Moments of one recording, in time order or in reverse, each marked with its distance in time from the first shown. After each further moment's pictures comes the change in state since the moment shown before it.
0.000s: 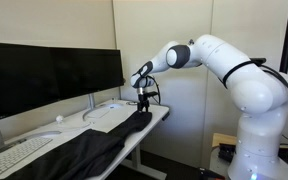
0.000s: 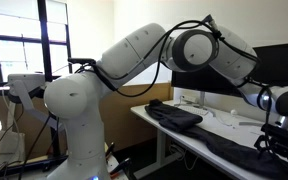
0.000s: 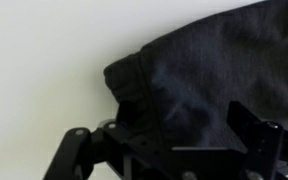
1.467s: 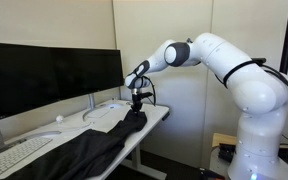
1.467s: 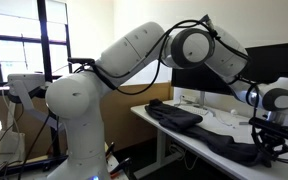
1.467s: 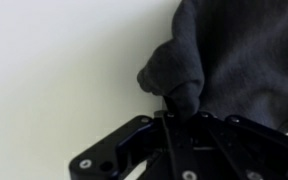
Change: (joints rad) arm 0.048 -0.032 0.032 -0.051 0.000 0.119 0.125
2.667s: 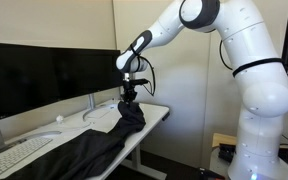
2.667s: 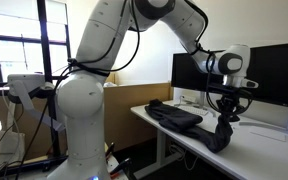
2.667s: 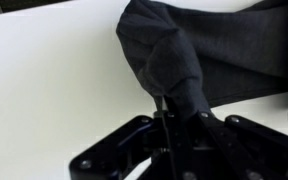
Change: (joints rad) arm 0.258 -0.528 -0.077 -0.544 0.030 0.074 0.283
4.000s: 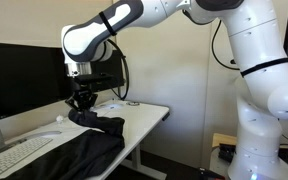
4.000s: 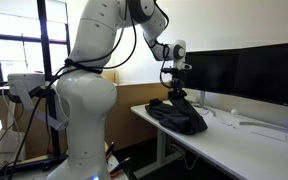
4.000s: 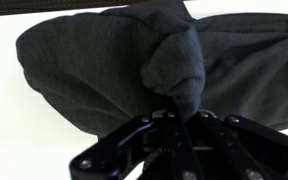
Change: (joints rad) arm 0.440 -0.081 0.120 0.061 -0.103 -0.128 0.516
